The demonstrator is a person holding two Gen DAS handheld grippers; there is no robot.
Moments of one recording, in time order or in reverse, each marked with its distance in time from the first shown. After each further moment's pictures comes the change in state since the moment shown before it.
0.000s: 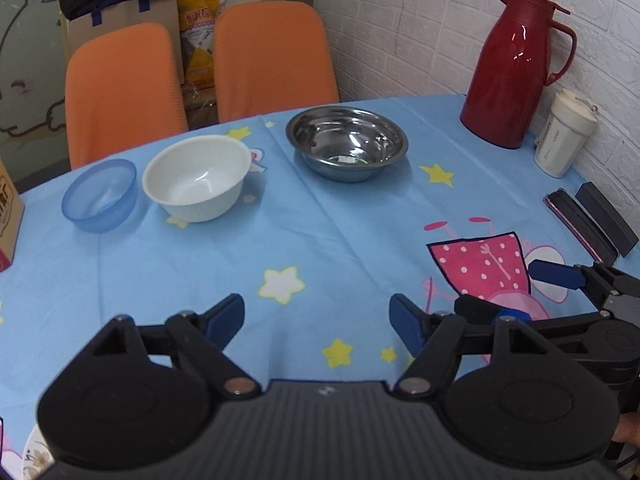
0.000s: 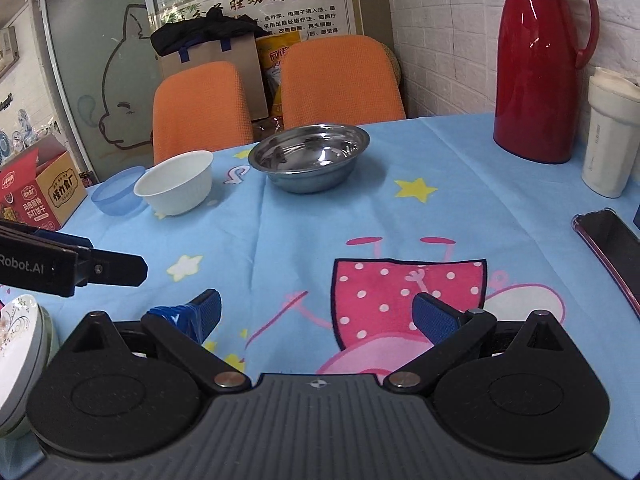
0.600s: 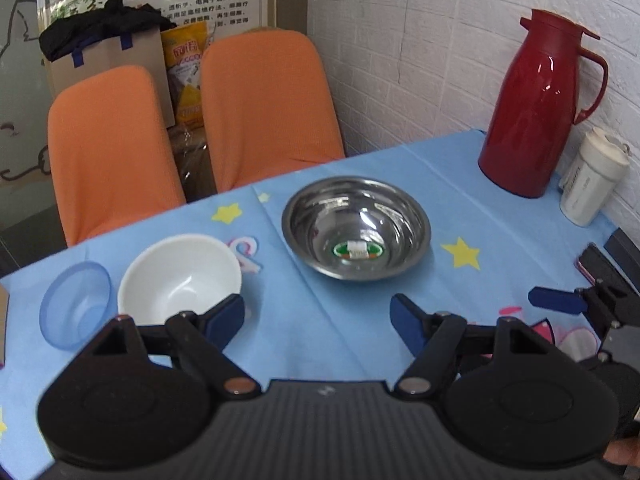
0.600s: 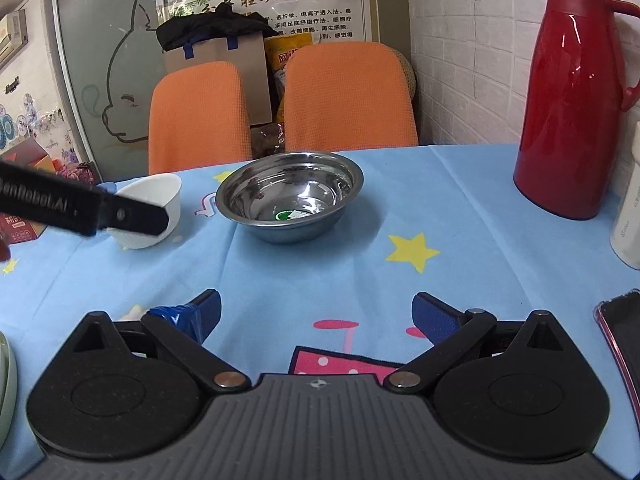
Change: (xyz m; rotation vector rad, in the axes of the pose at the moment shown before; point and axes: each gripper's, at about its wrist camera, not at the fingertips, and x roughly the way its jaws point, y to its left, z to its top) left arm 0.056 0.004 0.092 0.044 -0.070 0.028; right arm 0.060 -0.022 0.055 -0.088 0.002 0.023
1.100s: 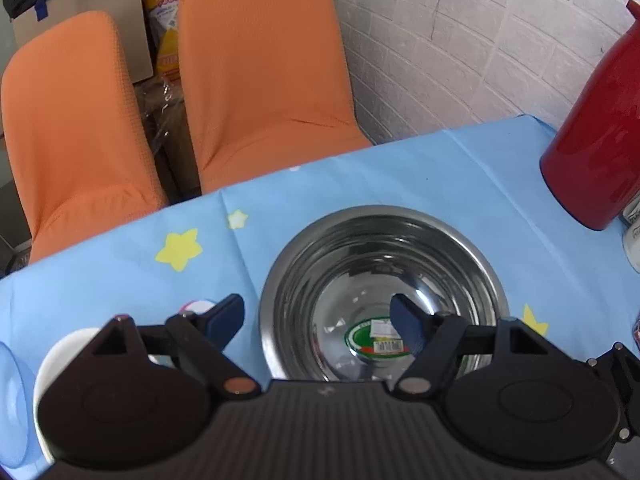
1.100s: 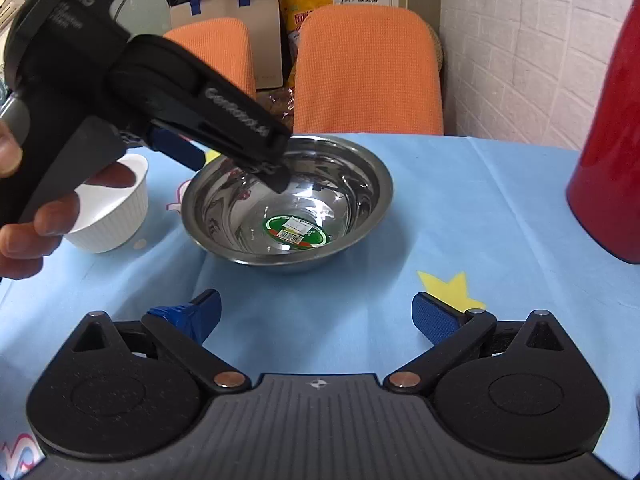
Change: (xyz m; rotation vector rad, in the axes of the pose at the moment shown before) left arm 0.151 0.014 0.072 -0.046 0.192 -0.009; right arm 0.086 0.002 0.036 -0.073 0.117 0.029
